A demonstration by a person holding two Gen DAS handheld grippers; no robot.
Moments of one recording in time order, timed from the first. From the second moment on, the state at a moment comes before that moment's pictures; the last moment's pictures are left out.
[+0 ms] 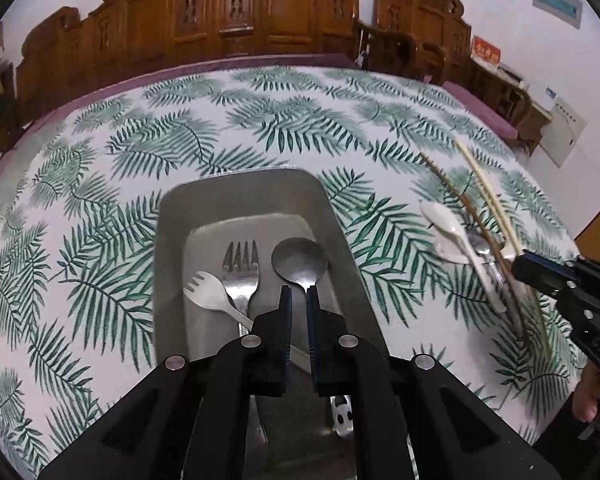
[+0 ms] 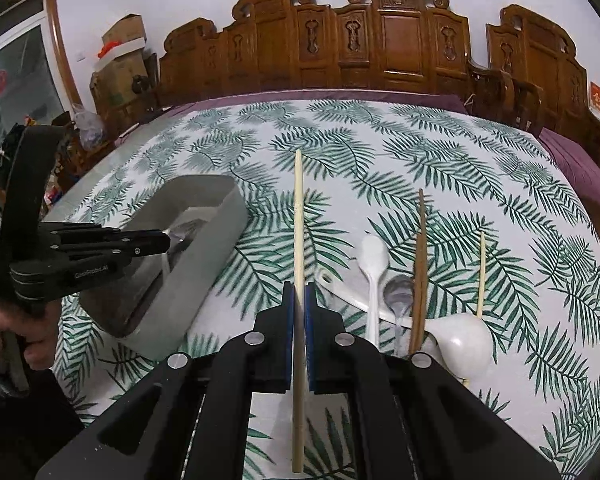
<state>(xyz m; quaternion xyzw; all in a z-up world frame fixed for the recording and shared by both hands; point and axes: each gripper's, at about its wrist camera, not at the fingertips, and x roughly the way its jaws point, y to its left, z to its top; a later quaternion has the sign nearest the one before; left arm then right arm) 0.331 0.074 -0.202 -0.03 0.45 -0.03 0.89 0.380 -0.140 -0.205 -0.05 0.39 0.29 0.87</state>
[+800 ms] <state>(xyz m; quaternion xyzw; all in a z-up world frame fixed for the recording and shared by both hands) 0.299 0.151 -0.146 -0.08 0.38 0.00 0.92 0.385 -0.011 -0.195 0.00 0.42 0.36 0.83</state>
